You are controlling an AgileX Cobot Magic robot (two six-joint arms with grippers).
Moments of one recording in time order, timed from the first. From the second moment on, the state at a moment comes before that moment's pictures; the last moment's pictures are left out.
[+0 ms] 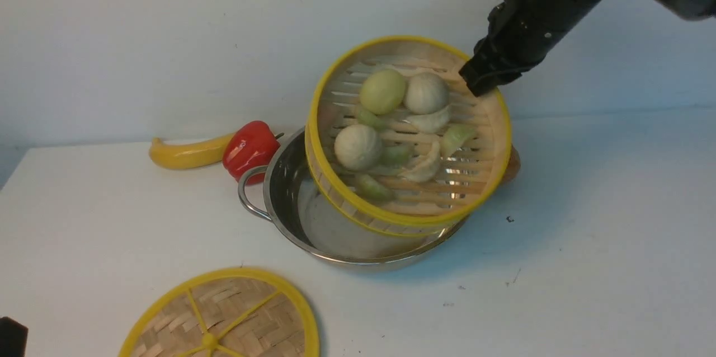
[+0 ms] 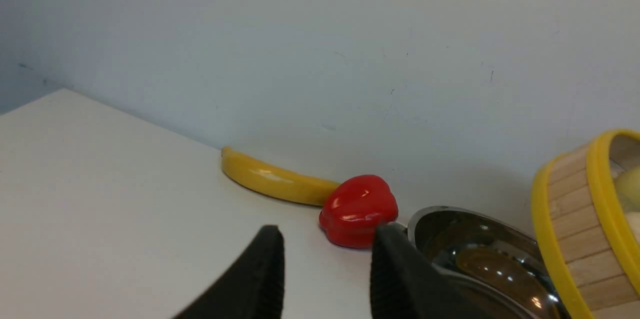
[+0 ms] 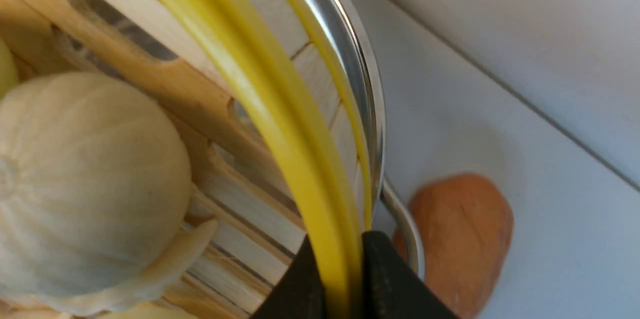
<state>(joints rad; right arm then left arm) 0.30 2.19 -2.17 0.27 1.25 -0.44 0.07 0.00 0.01 -0.10 0.04 -0.37</state>
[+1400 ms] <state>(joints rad) 0.35 2.46 -2.32 0.29 1.23 -0.46 0.07 0.00 0.01 -0.10 0.06 -0.37</state>
